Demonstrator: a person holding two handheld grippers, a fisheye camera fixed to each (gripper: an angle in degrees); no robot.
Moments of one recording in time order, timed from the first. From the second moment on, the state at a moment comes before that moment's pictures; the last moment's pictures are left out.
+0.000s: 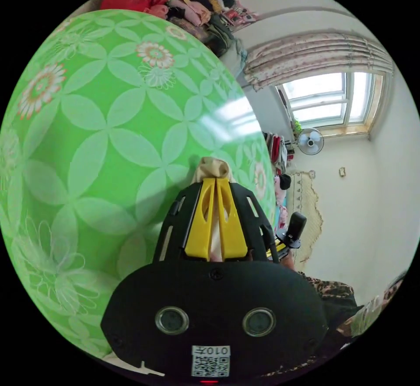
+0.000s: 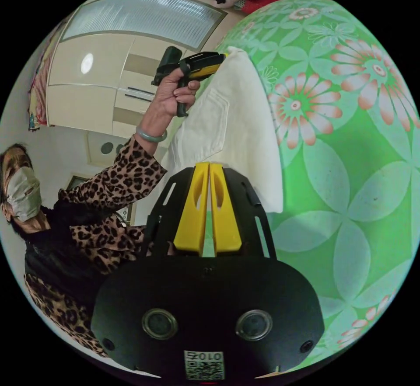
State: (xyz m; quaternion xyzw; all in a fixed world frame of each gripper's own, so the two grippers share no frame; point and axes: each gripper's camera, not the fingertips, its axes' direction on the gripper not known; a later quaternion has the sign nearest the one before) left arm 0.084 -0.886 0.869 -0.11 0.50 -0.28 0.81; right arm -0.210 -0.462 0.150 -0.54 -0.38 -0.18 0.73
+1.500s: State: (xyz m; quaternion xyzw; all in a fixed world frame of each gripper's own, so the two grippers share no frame) left arm 0.284 -0.015 0.533 0.29 0.25 -0.79 0.48; right arm -0.524 -0.920 -0.020 -0.58 -0.55 -0.19 0.57
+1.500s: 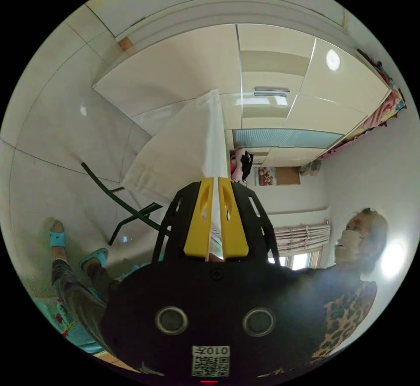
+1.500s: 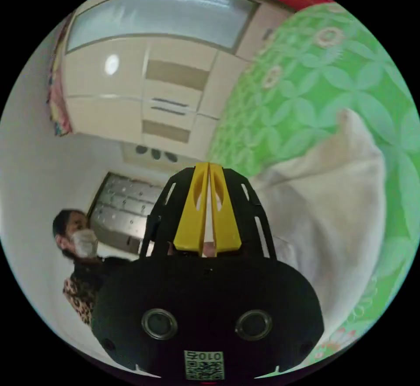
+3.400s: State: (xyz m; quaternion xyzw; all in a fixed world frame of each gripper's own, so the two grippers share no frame) left arm 0.362 -0.067 0.411 0.40 0.14 -0.64 0.63; right arm -1.140 -0.668 -0.383 -0.58 -0.46 -0.67 -0.06
